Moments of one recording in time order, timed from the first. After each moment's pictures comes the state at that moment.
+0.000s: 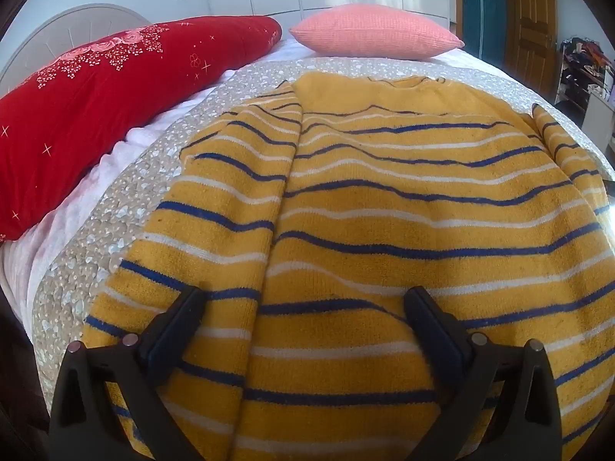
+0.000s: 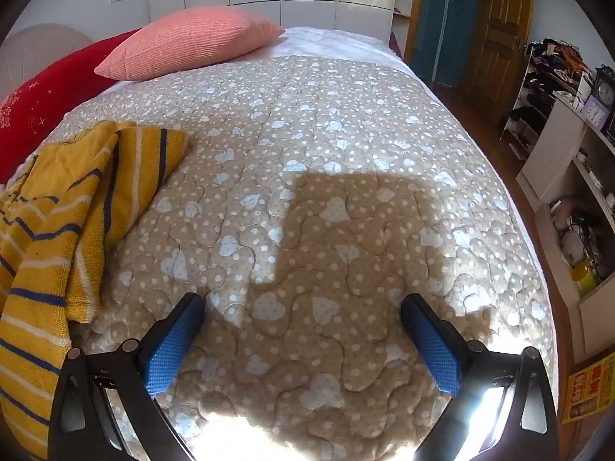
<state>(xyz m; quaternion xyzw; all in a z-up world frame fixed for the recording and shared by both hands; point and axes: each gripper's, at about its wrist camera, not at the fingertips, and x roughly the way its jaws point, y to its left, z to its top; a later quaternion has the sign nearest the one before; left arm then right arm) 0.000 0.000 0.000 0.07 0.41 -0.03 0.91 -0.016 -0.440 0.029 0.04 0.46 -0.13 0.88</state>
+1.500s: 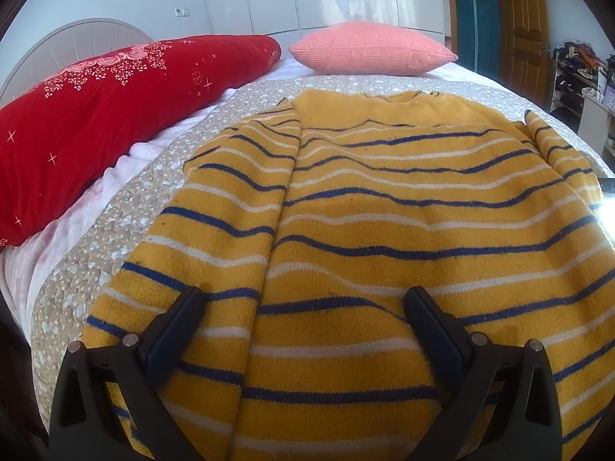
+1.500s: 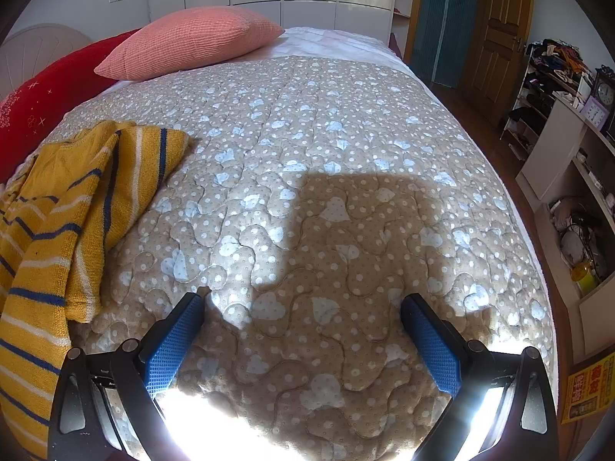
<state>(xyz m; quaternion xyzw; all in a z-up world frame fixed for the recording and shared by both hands) -0.011 -0.001 0.000 0.07 0.37 -0.04 0.93 -0.017 -0.440 0.028 0.04 0.46 -0.13 0.88</state>
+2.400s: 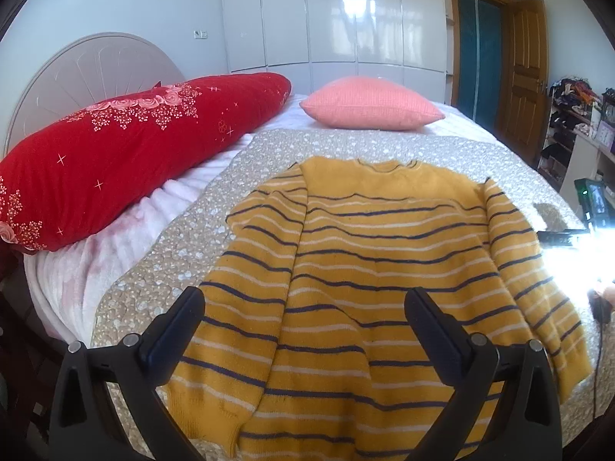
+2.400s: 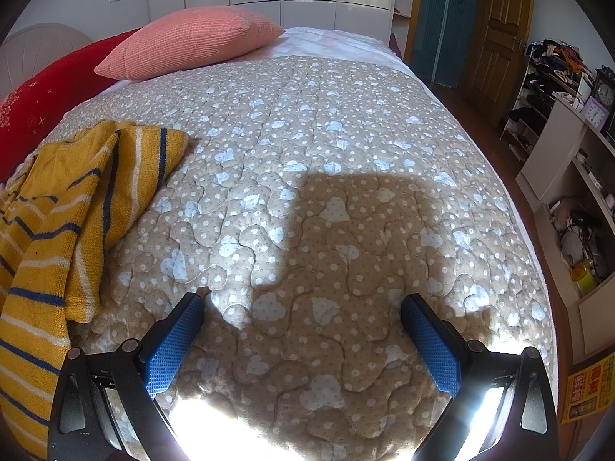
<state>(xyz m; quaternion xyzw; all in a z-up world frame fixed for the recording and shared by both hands) -0.078 0.011 0.105 0.02 0.32 -0.05 0.95 -0.016 -0.442 0.029 0.04 0.46 -0.13 0.88</state>
